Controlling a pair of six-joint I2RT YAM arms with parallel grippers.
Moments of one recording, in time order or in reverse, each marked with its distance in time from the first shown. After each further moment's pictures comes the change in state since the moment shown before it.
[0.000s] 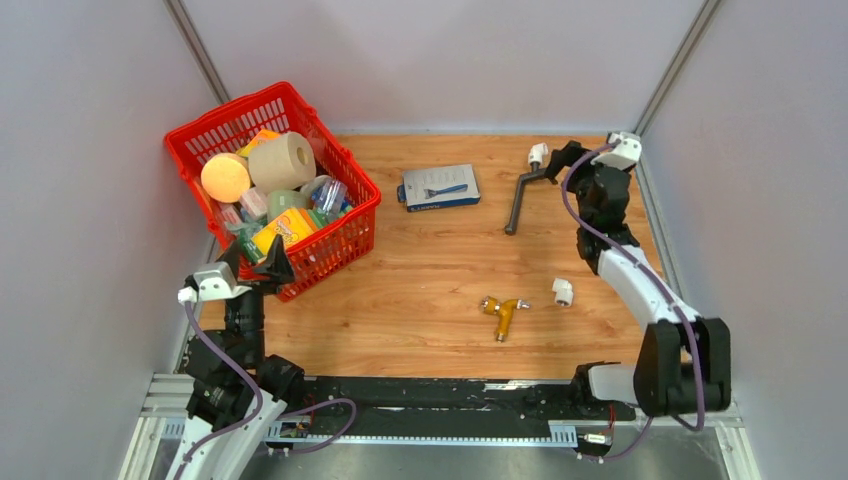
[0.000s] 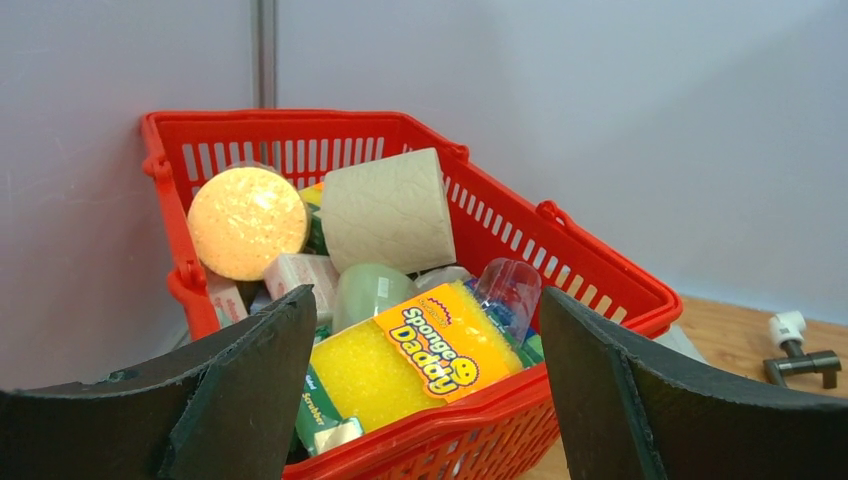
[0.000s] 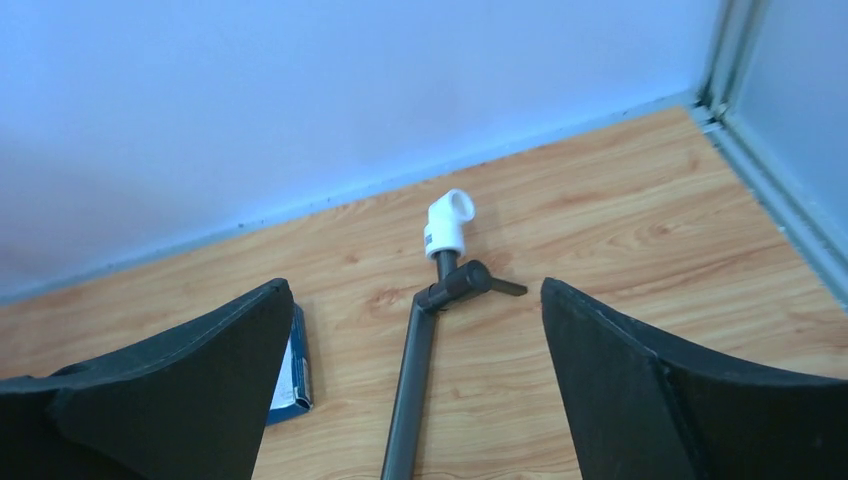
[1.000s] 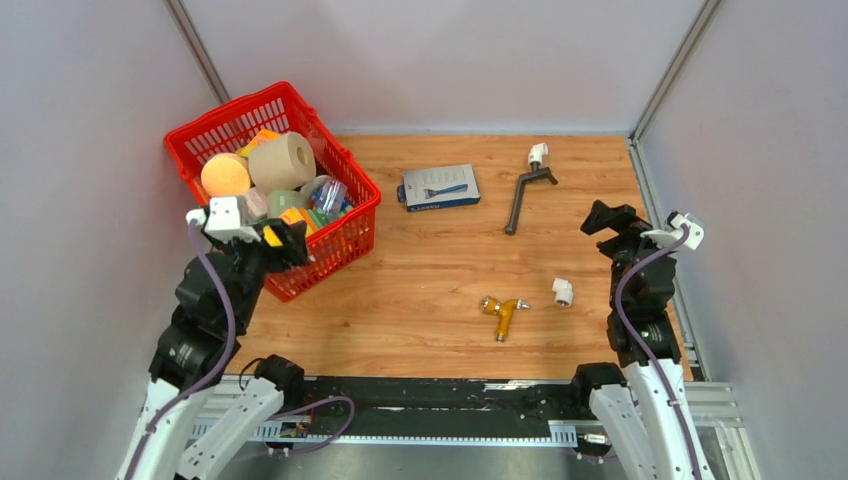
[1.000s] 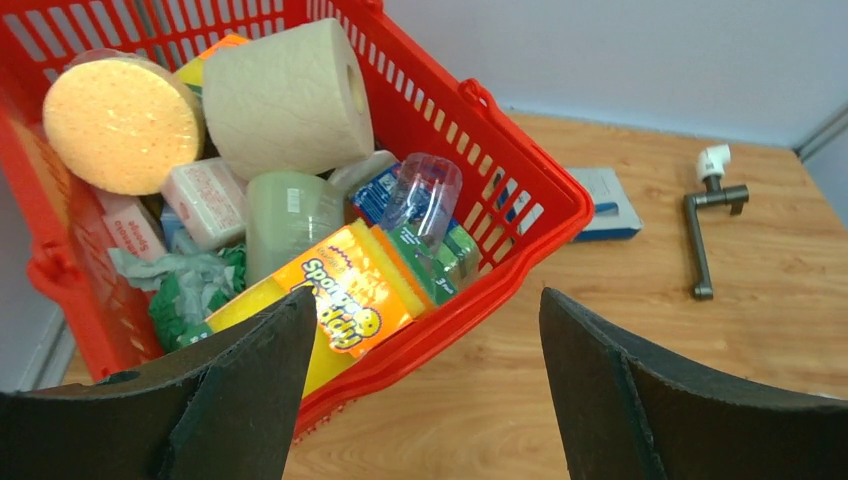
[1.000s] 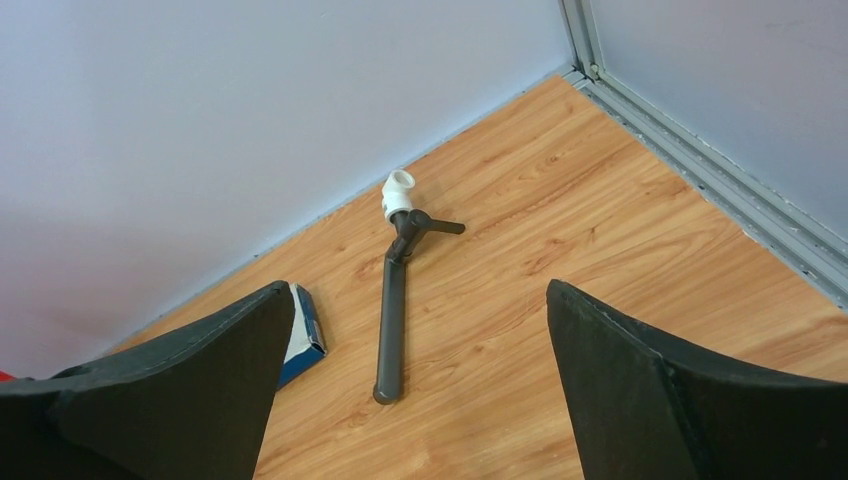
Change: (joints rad) left arm 0.004 0.430 0.461 -0.473 0.134 -0.236; right arm -0.032 -0.820 -0.285 -0.459 0.163 0.172
